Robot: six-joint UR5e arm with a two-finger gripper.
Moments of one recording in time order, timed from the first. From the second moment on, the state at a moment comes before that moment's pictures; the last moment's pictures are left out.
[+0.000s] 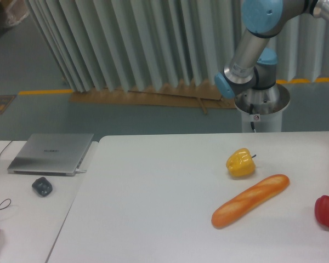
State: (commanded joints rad) arm 2.81 -2.08 -1.33 -1.13 1.49 2.06
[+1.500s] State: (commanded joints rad) arm 2.56 -1.86 -1.42 -1.28 1.51 1.83
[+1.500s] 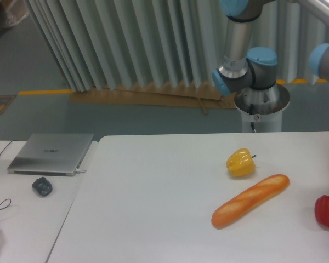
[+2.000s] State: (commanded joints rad) arm 2.52 -1.84 -1.46 -1.28 1.51 1.83
